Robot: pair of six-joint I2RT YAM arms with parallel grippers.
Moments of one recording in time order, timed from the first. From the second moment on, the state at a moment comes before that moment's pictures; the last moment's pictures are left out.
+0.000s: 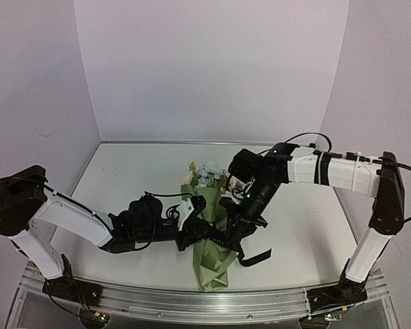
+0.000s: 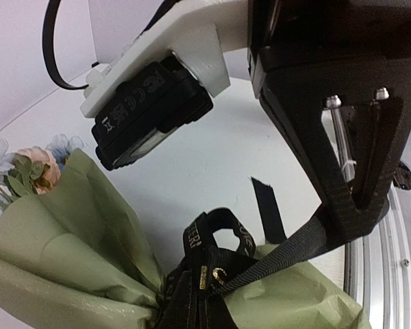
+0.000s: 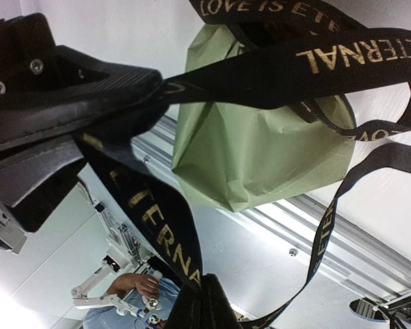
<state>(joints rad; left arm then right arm) -1.12 1.61 0.61 0.74 0.12 0.02 0.91 1.76 1.45 -1.07 -0.68 0.70</state>
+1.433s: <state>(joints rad) -1.21 1.57 0.56 0.56 -0.08 0.03 0.86 1.65 0.93 -0.37 -0.25 0.91</state>
